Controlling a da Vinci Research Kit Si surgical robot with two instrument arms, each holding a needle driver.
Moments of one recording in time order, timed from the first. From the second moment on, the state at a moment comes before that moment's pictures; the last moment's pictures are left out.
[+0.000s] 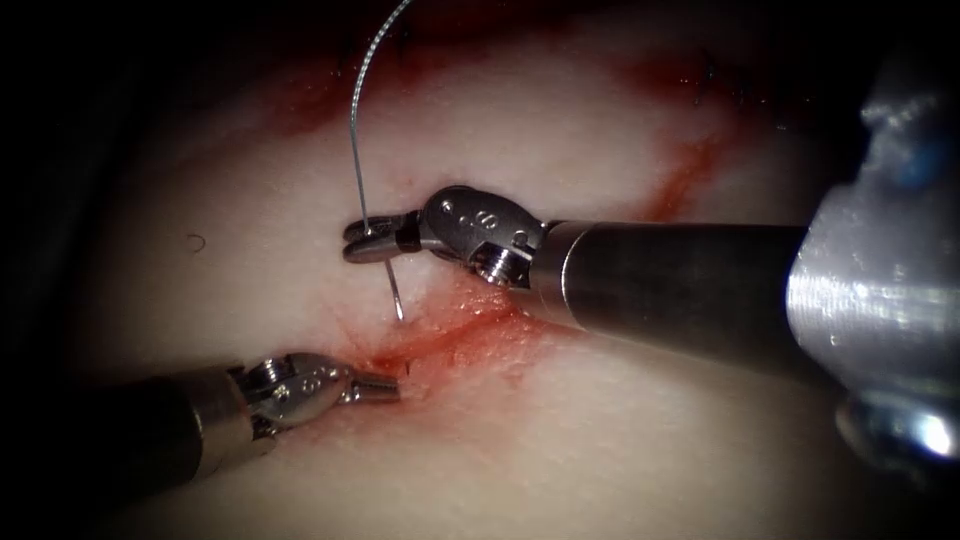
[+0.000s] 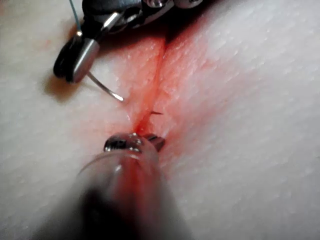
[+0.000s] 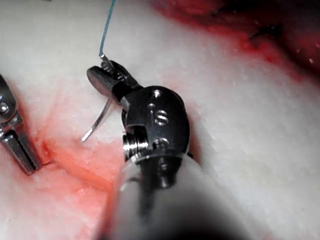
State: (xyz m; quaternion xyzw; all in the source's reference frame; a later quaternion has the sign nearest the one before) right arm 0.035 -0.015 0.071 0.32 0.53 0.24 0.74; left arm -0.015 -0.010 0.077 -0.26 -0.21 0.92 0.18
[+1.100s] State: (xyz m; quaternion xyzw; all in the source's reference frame) right arm 0.031 -0.017 0.070 0.38 0.54 0.45 0.61; left arm -0.016 -0.008 0.075 -0.31 -0.19 0.92 0.11
